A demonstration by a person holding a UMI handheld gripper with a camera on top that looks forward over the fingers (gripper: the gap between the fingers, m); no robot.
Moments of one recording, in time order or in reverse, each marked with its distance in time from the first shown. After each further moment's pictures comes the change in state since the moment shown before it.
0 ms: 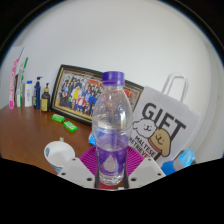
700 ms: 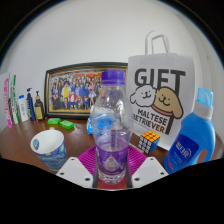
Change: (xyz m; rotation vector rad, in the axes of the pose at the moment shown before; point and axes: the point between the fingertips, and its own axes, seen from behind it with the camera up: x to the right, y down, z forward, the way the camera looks) arm -0.008 0.092 0.049 0.014 -0.039 0.302
